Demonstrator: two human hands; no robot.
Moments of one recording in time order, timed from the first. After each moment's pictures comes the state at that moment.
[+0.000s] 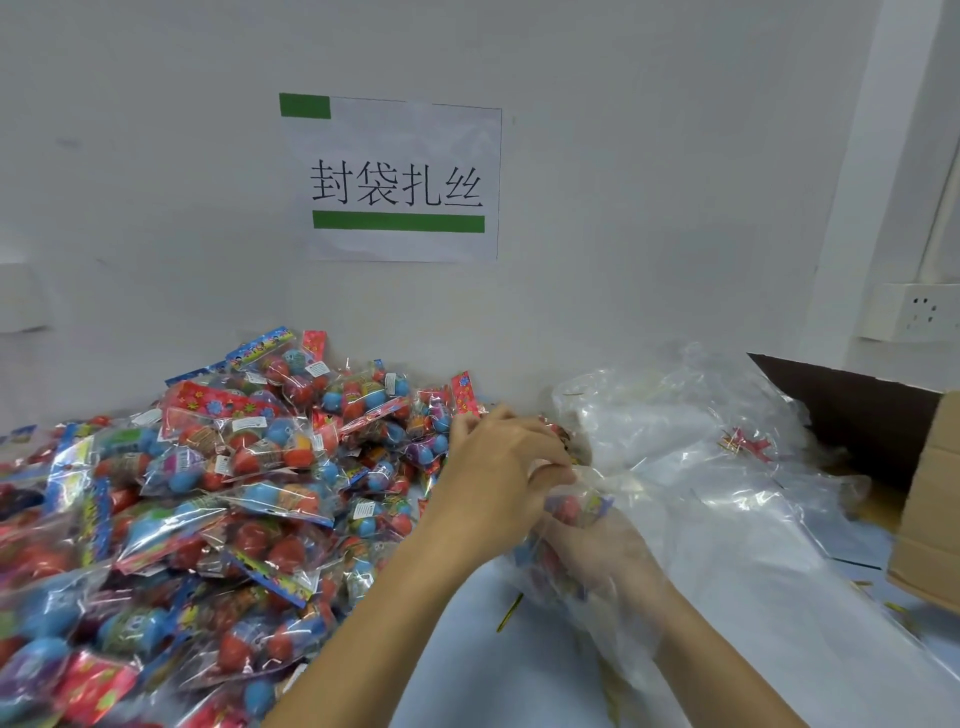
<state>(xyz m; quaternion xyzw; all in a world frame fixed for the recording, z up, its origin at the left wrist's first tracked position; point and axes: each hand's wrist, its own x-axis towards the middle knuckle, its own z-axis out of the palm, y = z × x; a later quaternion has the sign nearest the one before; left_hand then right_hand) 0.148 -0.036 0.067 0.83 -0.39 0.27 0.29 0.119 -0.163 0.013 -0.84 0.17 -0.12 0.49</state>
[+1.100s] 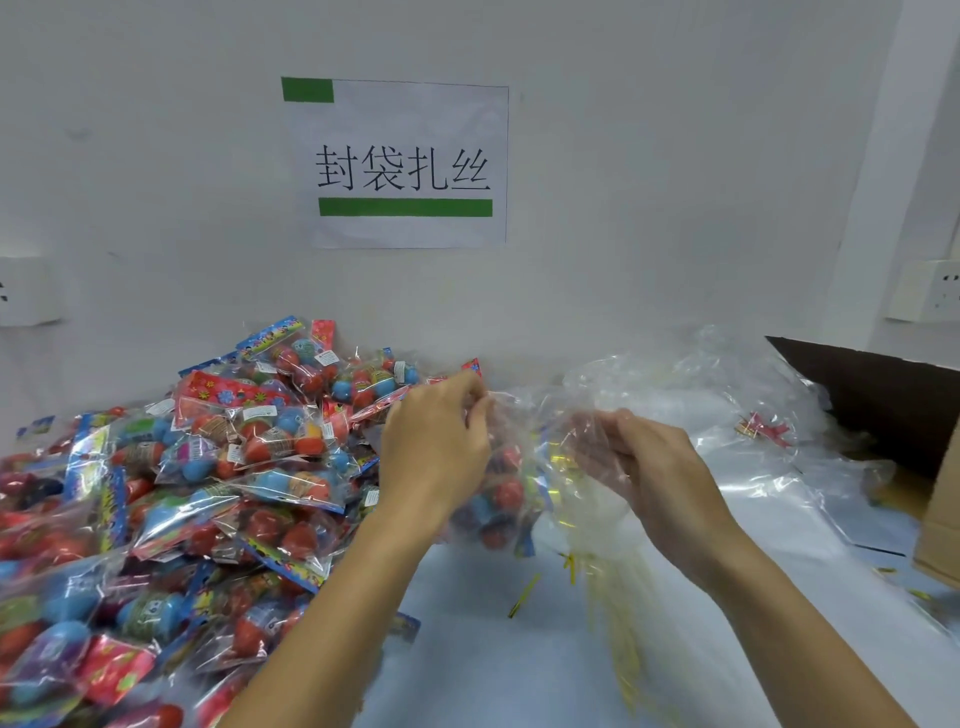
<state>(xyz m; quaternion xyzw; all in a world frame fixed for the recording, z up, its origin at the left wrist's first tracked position) 0.168 -0.008 0.072 0.84 -0.20 0.34 0.37 0.106 -0.191 0.050 -0.71 -0.04 -0.20 0.67</state>
